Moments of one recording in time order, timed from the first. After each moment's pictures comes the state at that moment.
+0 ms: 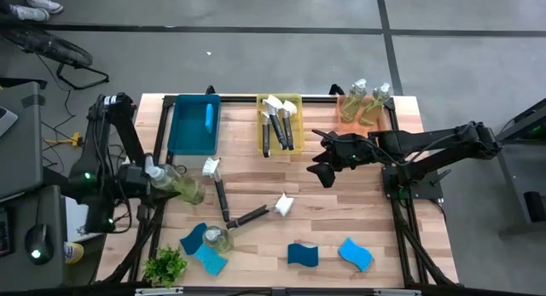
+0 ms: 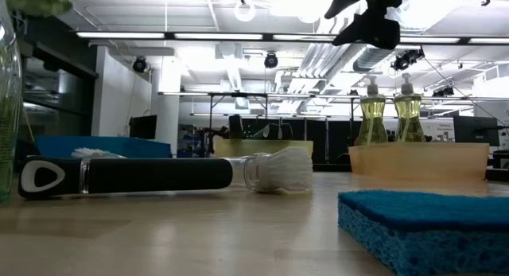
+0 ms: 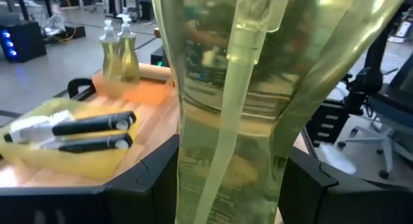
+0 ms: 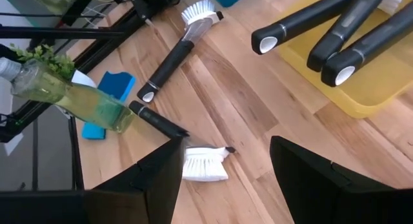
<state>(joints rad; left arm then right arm) -1.45 0.94 1.04 -1.54 -1.43 -1.63 0.07 1.17 1.00 -0.49 0.11 0.72</state>
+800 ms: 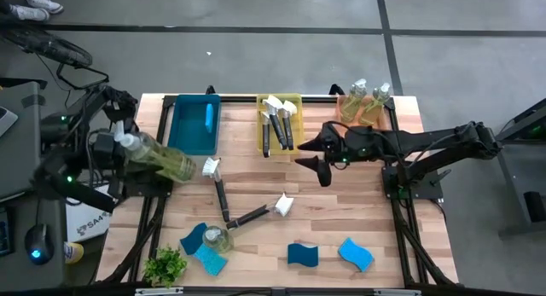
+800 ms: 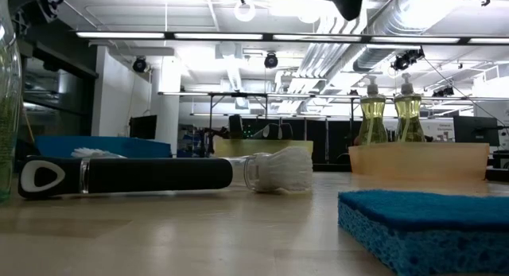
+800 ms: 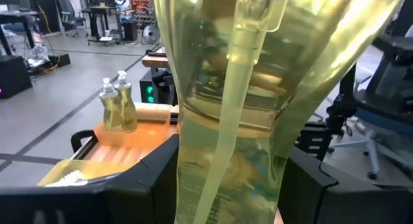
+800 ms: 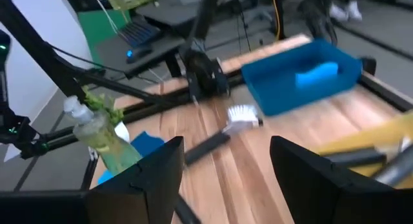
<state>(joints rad) -1.45 0.89 1.51 -1.51 -1.45 -1.01 0.07 1.17 1.00 -0.11 0.13 0.36</state>
